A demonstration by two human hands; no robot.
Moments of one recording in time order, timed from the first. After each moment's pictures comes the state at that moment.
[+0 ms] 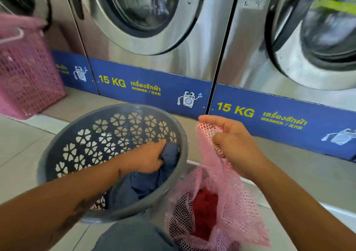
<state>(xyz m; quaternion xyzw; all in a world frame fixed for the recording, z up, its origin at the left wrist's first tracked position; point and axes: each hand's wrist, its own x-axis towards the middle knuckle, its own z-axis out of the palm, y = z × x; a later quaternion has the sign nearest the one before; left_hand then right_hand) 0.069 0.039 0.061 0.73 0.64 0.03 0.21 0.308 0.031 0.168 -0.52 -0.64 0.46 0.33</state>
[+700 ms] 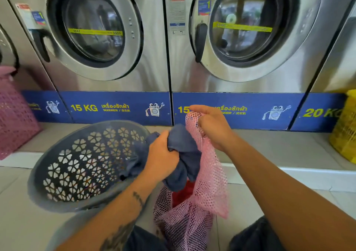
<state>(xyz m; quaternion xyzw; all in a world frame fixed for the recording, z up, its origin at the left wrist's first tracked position) 0.254 -0.053 0.123 0.64 0.59 0.44 0.21 0.410 -0.012 0.197 -0.53 -0.57 0.42 0.47</state>
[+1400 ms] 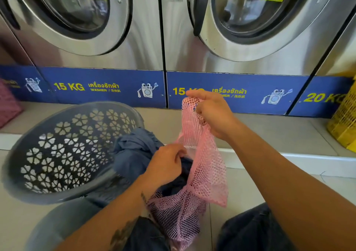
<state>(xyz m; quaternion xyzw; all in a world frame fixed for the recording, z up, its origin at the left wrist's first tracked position) 0.261 -0.036 0.041 0.76 0.55 0.27 0.19 0.415 0.009 0.181 -0.54 -0.55 0.46 0.45</state>
